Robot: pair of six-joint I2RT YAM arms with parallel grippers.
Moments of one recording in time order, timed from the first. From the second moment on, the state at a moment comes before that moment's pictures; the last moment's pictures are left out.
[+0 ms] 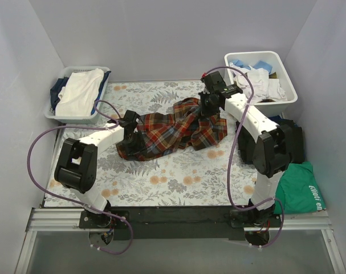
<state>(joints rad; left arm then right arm) -0.34 1.65 1.04 -0.70 0.09 -0.68 0.46 1.89 1.70 -0.79 -0.01 0.30</state>
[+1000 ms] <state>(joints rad) -0.34 1.28 1.59 -0.73 -0.22 -0.46 0.46 1.14 1.54 -0.61 -0.02 0.04</state>
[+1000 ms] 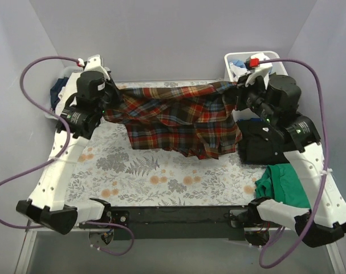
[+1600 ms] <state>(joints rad) -0.36 0.91 1.89 -0.62 -0.06 -0.25 0.46 0.81 1.61 -0.39 -0.39 0.07</state>
